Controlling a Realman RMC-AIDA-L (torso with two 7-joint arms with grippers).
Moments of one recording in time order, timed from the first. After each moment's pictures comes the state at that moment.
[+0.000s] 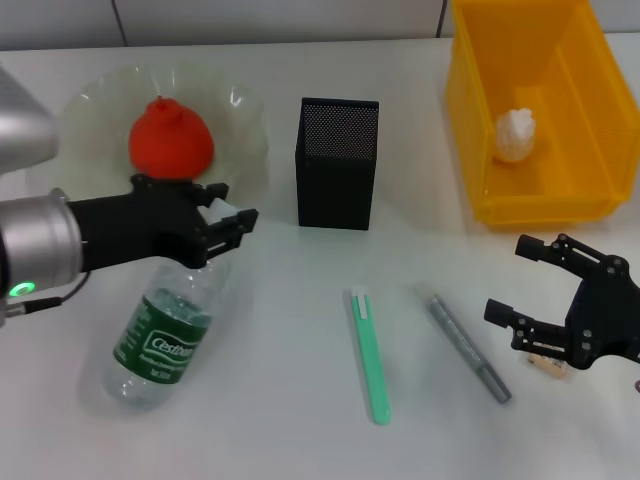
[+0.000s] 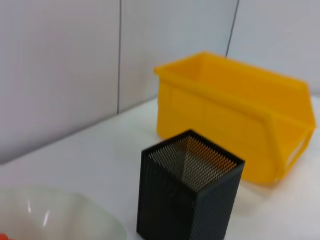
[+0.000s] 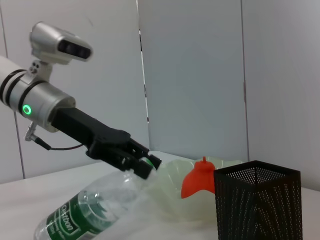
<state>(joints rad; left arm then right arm) -0.03 -2.07 1.51 1.50 1.90 1.05 -1.97 0.14 2.08 -0.95 -0.61 -1.54 -1.58 0.91</state>
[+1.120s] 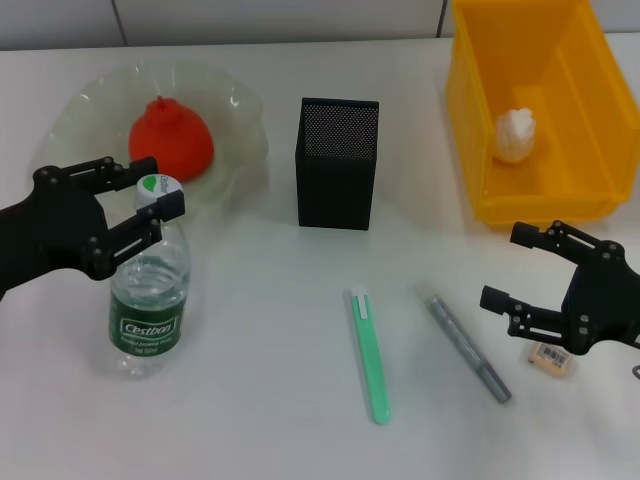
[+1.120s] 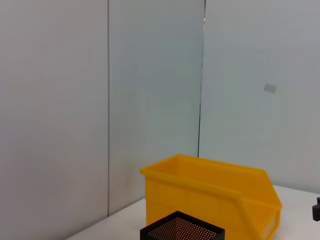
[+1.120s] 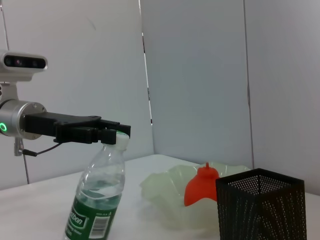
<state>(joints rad) -0.06 -2.07 1.12 1.07 1.46 1.44 -1.29 0.16 2.08 -0.96 -0.64 -1.54 -1.58 0.96</state>
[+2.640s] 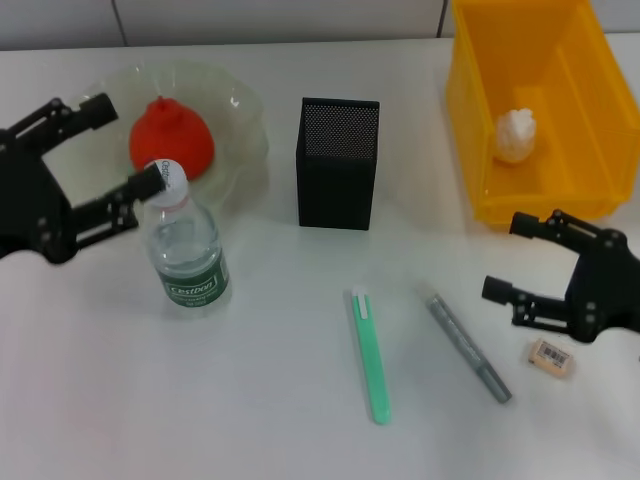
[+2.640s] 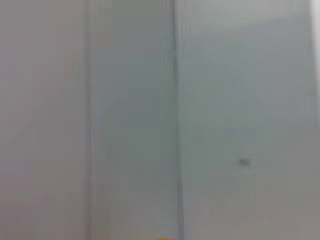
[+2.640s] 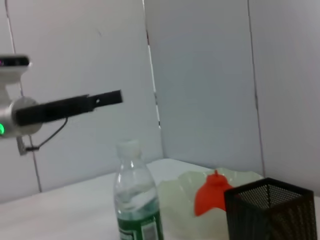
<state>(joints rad) -0.09 -2.07 0.99 0.95 1.34 1.69 -1.12 0.16 2.08 -0.97 -0.75 -1.56 -1.61 1.11</state>
